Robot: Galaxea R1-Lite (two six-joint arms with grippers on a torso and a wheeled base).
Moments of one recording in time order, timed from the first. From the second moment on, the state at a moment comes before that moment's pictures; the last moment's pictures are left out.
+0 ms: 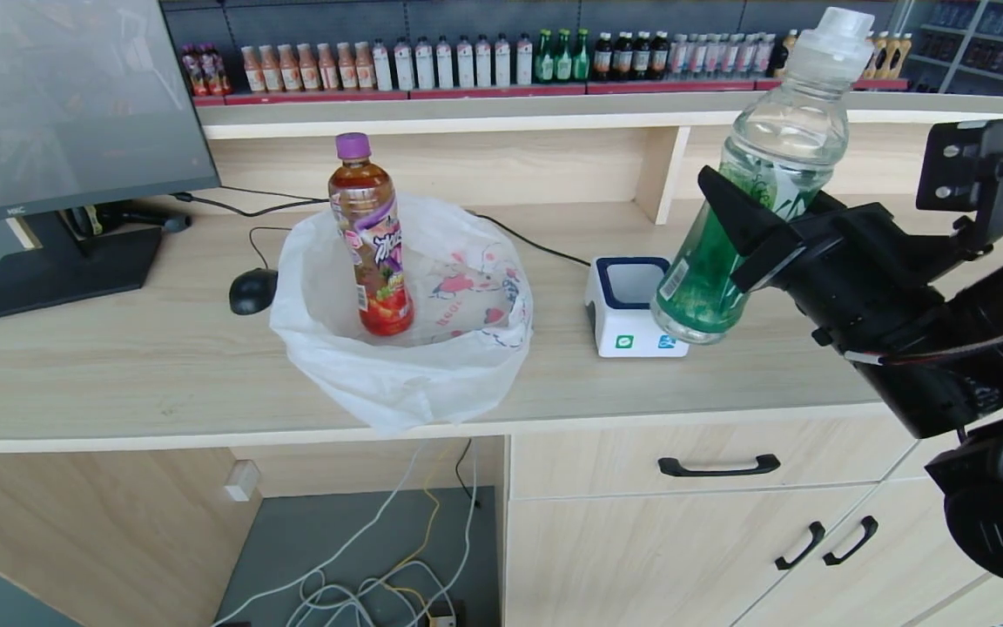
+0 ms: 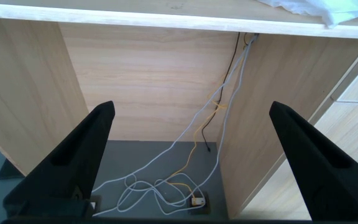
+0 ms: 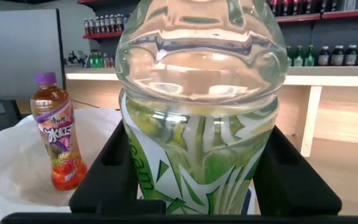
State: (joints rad) left arm 0.00 0.00 0.00 0.00 0.00 0.00; right arm 0.46 1.71 -0.70 -1.55 0.01 -0.03
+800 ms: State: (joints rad) left arm 0.00 0.00 0.00 0.00 0.00 0.00; right arm 0.45 1.70 -0.64 -1.57 0.01 -0.03
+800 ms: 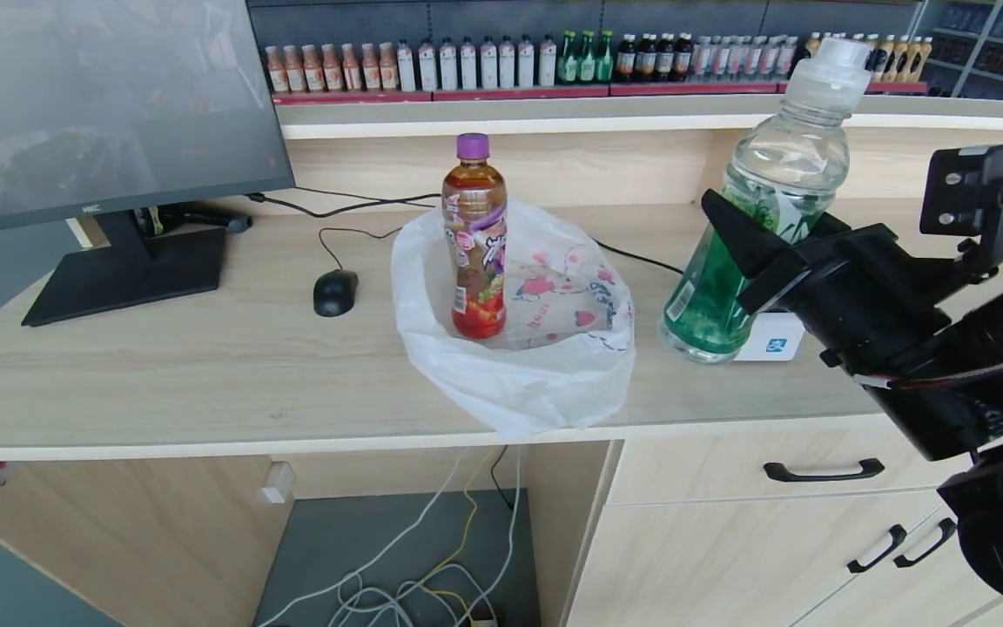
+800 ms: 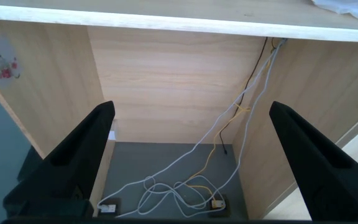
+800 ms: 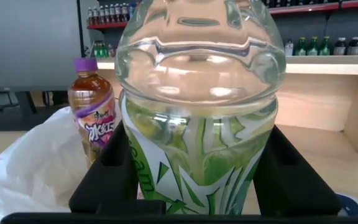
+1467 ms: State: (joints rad) left arm 0.00 0.00 0.00 0.00 0.00 0.00; right arm 0.43 1.77 -0.76 -1.57 0.01 -0.03
